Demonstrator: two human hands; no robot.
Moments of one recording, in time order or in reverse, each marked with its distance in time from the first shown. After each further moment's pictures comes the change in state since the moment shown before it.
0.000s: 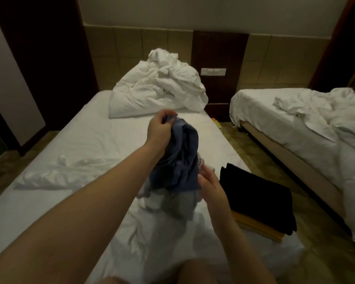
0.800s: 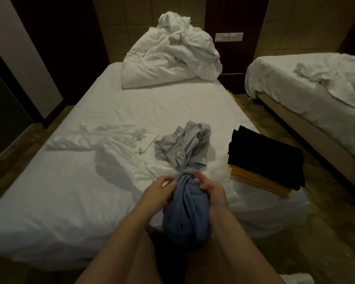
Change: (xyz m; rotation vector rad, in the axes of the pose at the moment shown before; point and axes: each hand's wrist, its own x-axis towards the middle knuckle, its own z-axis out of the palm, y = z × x) left_hand -0.217 -0.086 -0.069 0.432 -0.227 -0.590; right_hand -0.069 0.078 0.013 0.564 -0.011 0.522
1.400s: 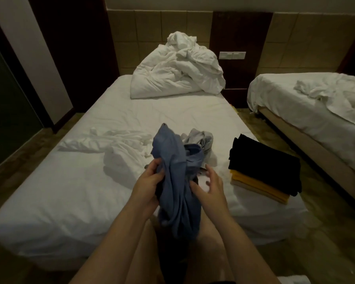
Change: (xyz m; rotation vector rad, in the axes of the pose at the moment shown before) left_hand -0.051 0.029 -0.019 -0.943 -0.010 0.189; right_hand -0.051 0.003 0.005 -0.999 0.143 -0.464
